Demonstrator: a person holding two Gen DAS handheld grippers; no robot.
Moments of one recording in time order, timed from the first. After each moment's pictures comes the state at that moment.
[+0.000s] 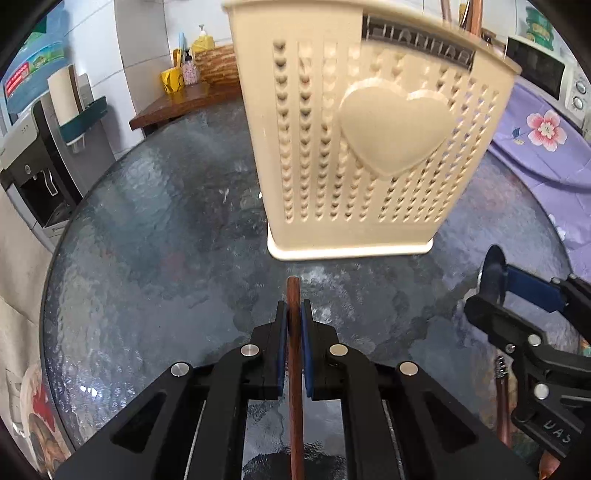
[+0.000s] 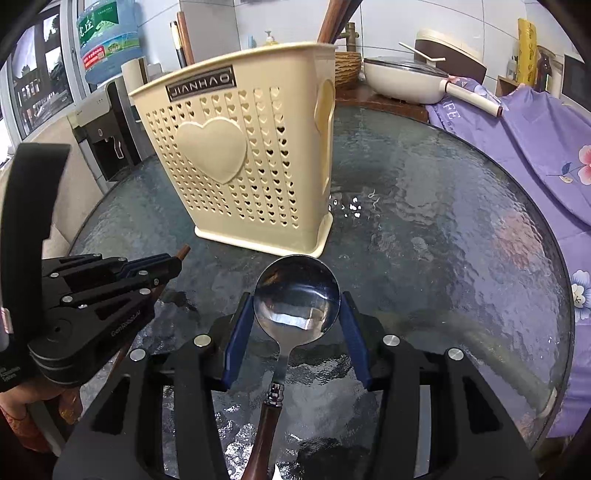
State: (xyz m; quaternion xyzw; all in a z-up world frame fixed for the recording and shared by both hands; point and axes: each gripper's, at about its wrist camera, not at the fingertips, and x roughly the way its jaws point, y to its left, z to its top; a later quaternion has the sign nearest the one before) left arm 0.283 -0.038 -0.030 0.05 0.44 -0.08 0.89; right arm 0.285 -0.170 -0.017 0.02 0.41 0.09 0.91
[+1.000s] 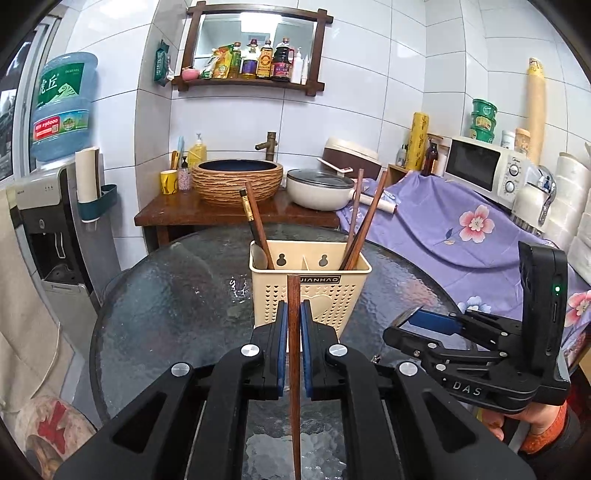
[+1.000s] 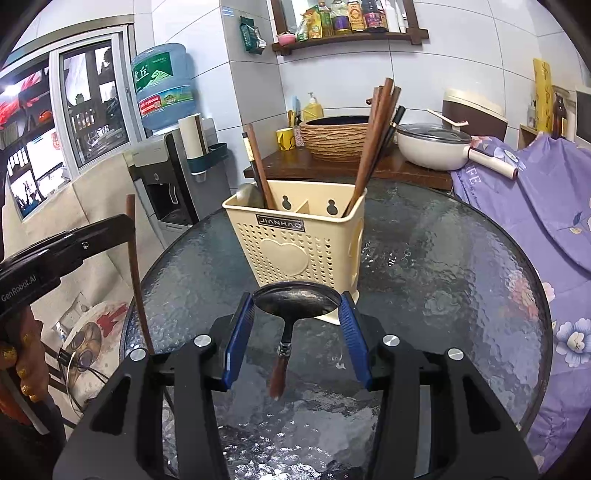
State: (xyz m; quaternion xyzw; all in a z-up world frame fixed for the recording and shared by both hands) left arm 0.189 -0.011 0.117 -0.02 0.25 -0.15 0.96; right arm 0.241 -0.182 0.087 0.04 0.31 0.17 0.93
